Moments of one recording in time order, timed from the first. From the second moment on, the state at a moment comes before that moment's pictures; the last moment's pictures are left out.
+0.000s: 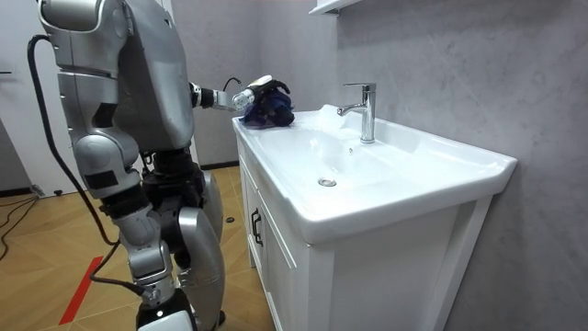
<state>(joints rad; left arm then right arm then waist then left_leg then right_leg) 0.08 0.37 0.23 0.32 0.80 0.22 0.63 0.16 -0.27 0.00 1.18 -0.28 0.18 -0.15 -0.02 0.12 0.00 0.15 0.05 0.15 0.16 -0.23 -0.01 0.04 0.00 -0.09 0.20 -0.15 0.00</state>
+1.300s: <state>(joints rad) 0.05 0.37 0.26 0.05 0.12 0.11 0.69 0.14 -0.26 -0.01 1.18 -0.20 0.14 -0.19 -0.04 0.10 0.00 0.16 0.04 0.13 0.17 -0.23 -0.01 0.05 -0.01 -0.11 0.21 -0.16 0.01</state>
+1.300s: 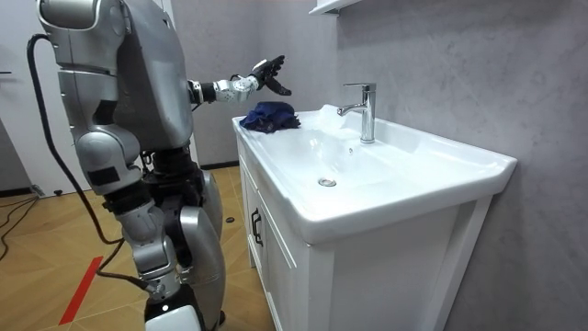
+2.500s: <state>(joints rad) 0.18 0.37 0.70 0.03 -0.13 0.00 1.06 0.23 -0.26 -0.02 1.12 -0.20 0.11 -0.29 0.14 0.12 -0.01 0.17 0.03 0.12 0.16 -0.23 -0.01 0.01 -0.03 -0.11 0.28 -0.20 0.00</state>
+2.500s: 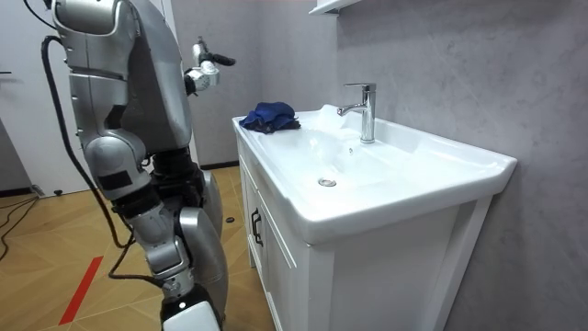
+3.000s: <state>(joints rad) 0.30 0.37 0.79 0.34 -0.53 -0.05 1.13 0.23 -0.27 -0.01 1.09 -0.20 0.11 -0.27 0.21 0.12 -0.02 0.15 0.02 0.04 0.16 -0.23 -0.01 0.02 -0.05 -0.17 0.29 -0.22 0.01</state>
